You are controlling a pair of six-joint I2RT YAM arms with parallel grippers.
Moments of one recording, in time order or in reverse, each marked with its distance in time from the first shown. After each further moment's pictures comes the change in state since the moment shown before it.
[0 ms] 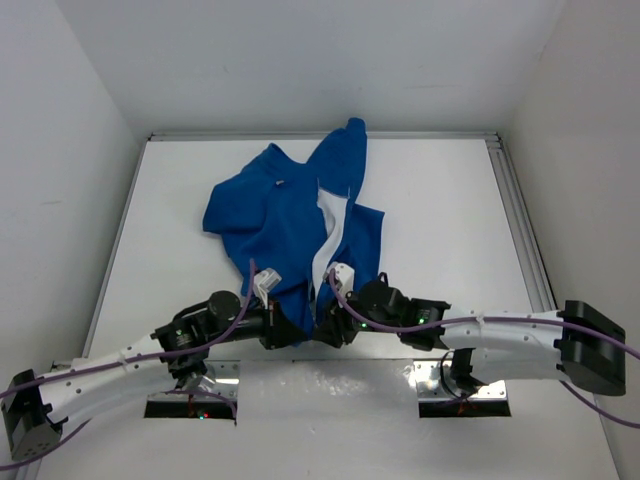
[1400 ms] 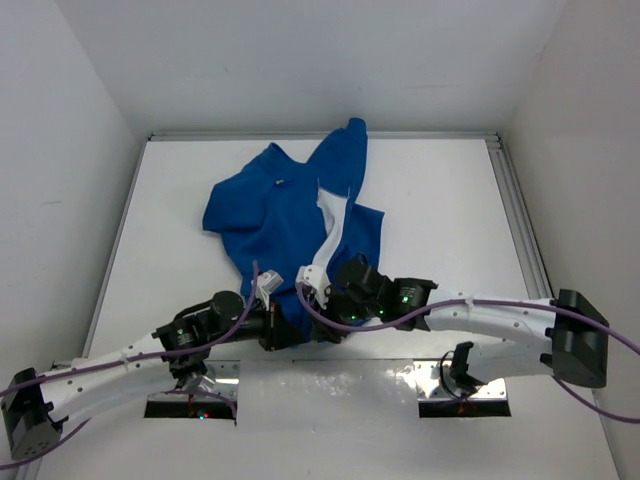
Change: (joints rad) left arm 0.000 0.015 0.000 -0.039 0.000 0.013; right arm -0.045 0.121 0.286 -0.349 -0.187 -0.414
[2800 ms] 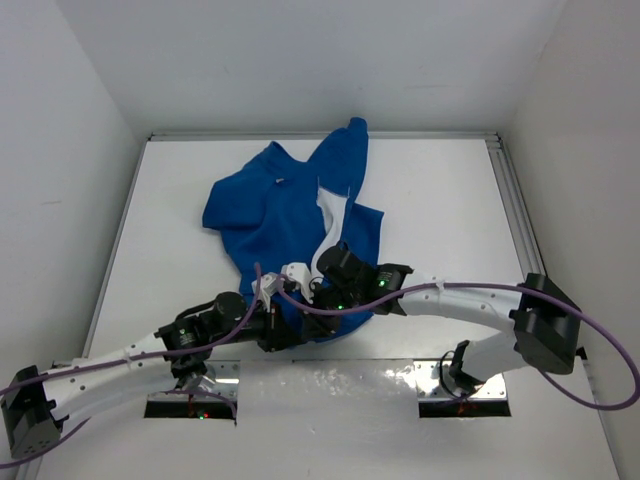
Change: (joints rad) left arm 0.000 0.023 -0.014 -0.021 -0.025 0.015; right arm -0.050 0.187 0.119 -0.046 -0.204 -0.063
